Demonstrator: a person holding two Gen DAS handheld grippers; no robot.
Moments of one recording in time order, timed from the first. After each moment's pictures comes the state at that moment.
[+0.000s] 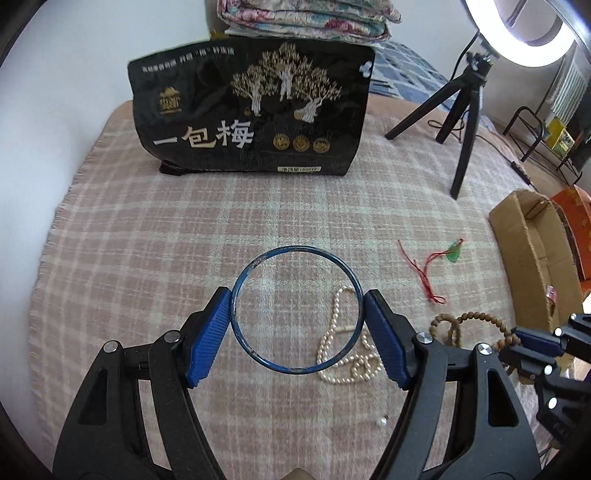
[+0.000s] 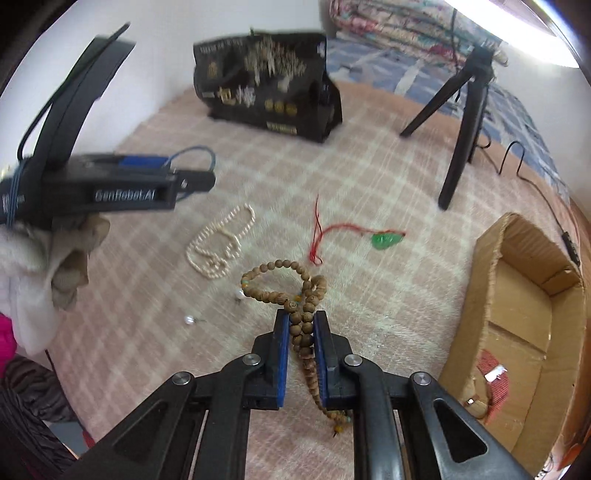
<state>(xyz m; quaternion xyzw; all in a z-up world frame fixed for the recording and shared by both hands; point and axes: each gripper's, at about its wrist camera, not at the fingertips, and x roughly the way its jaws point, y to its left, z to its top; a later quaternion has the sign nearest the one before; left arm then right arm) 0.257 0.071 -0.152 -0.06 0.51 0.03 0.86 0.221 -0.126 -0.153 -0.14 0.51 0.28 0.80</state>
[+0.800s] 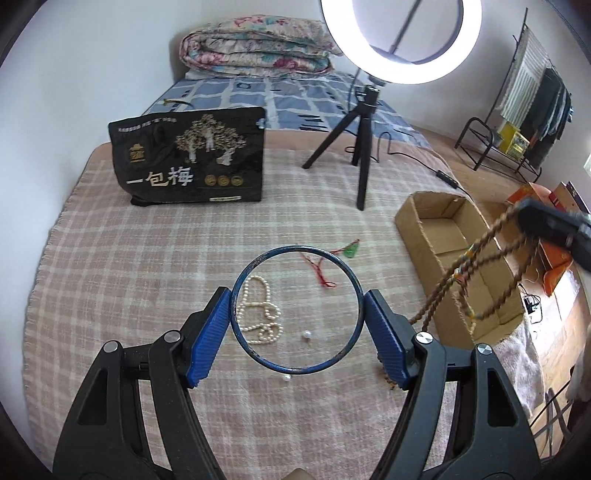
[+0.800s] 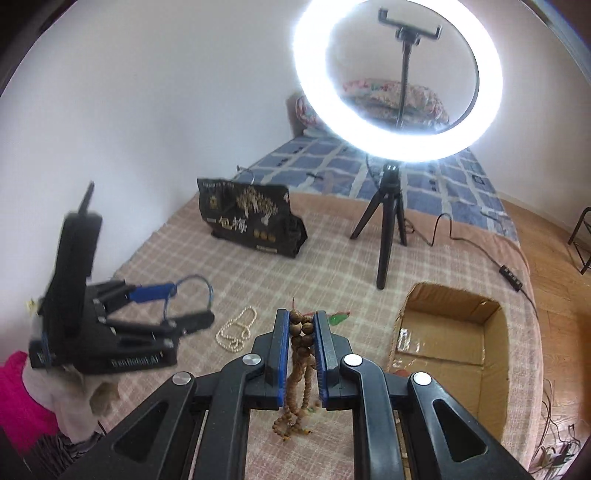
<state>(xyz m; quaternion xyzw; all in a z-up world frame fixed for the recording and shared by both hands) 0.195 0.009 -0.087 -0.06 0.45 -0.05 0.89 0.190 -0.181 -0.028 -0.05 0.37 0.25 0.89</state>
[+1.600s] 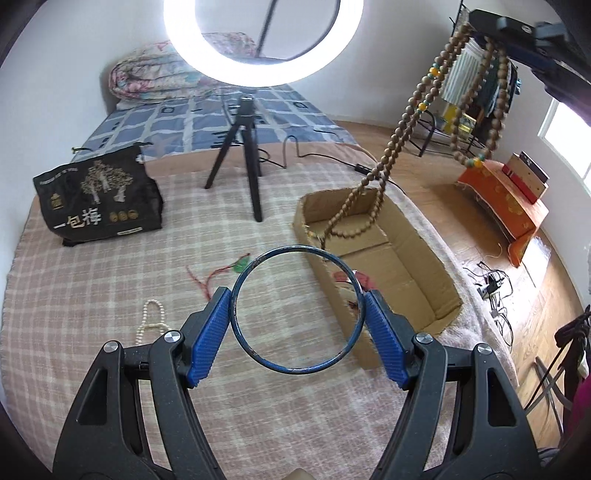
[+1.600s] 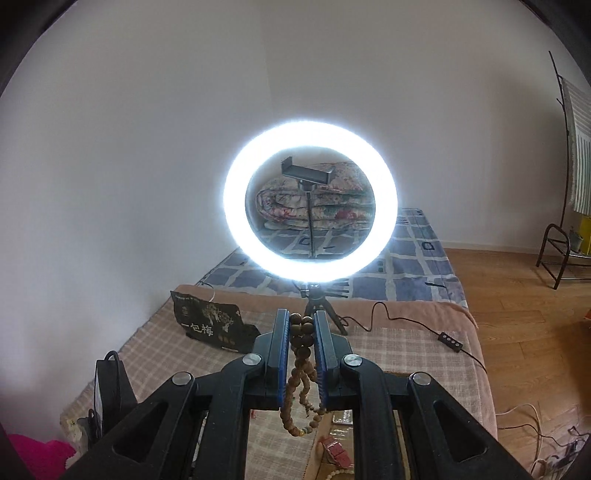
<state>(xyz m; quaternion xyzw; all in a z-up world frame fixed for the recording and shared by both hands) 0.188 -0.100 -0.064 -0.03 0.42 -0.15 0.89 0.199 -0.266 0.070 0.01 0.25 0.19 0.95</state>
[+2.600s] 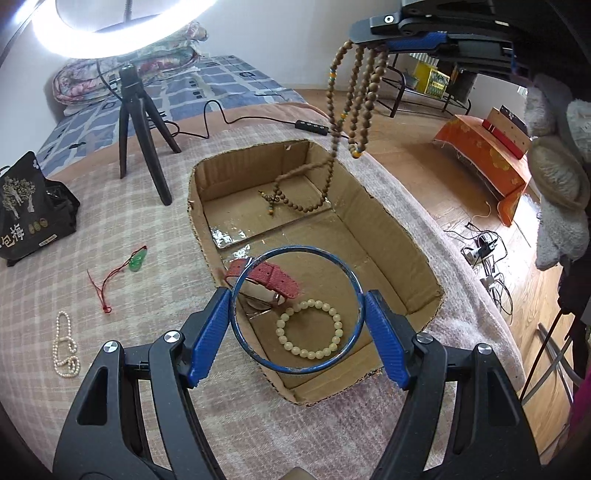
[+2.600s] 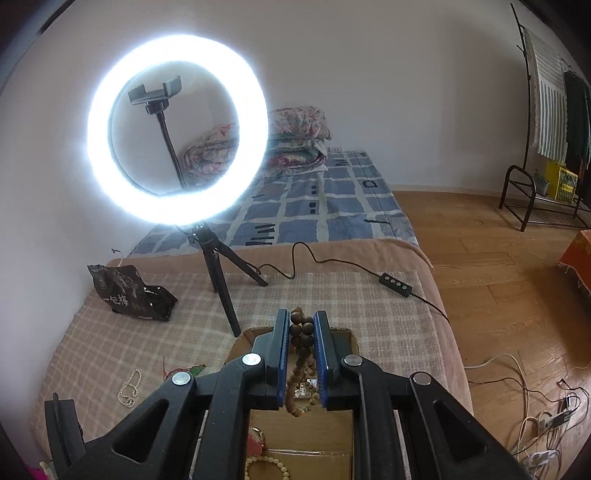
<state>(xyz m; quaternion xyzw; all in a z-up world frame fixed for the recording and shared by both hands) 0.210 -0.221 -0.121 0.02 0.45 -0.20 0.87 0.271 -0.349 -0.030 0.03 0.35 0.11 0.93</state>
